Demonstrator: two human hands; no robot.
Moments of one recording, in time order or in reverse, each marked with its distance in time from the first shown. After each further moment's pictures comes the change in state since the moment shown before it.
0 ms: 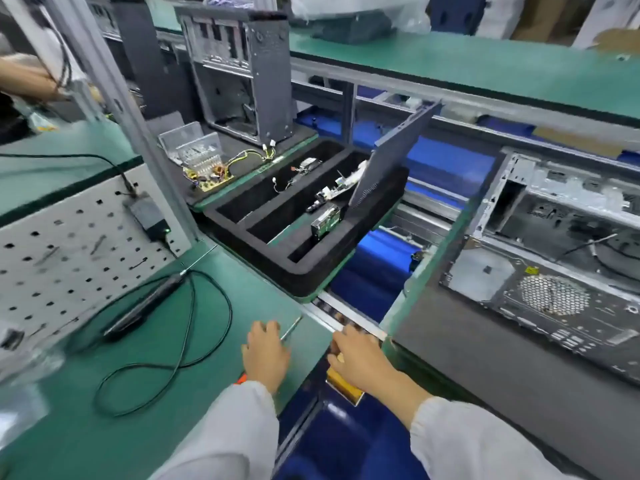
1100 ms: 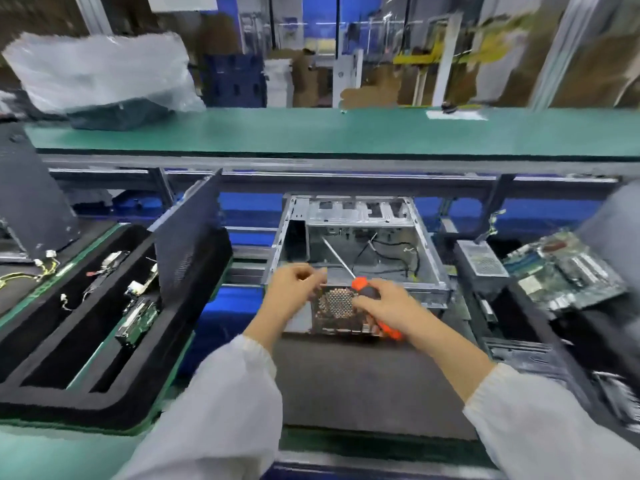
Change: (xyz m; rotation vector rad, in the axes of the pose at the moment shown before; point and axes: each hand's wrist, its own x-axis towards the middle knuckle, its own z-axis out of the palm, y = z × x) left_hand -0.065 0.375 -0.081 -0.700 -0.389 0.812; right_hand -0.178 0.218 -0.170 0.960 0.562 0.575
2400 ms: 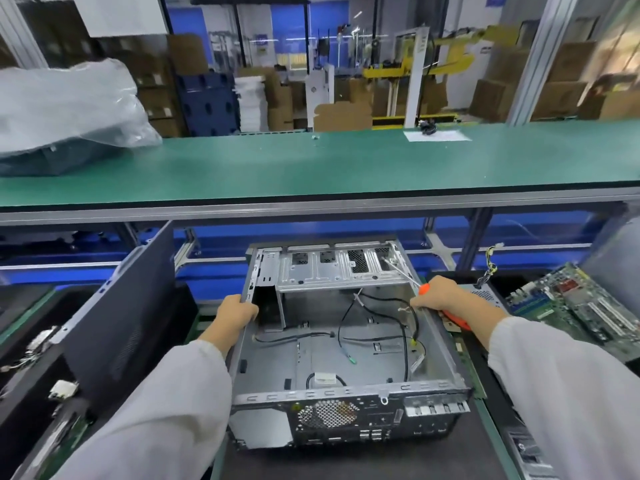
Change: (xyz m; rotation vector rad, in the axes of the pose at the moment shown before) left_hand 0.221 -0.069 -0.028 0.076 0.111 -0.431; right_hand 0.213 0.064 -0.173 -0.559 0.182 0.403
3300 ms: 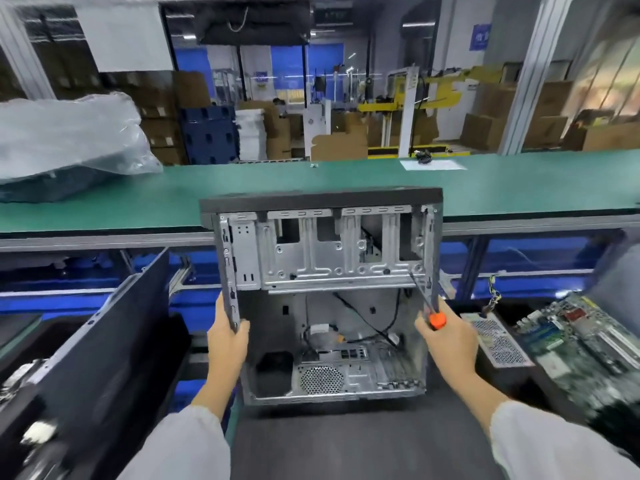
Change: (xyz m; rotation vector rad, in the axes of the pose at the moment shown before) left_hand -0.010 -0.014 0.006 -0.197 0.320 0.511; right_hand -0.021 0.007 0.058 0.344 0.872 -0.251
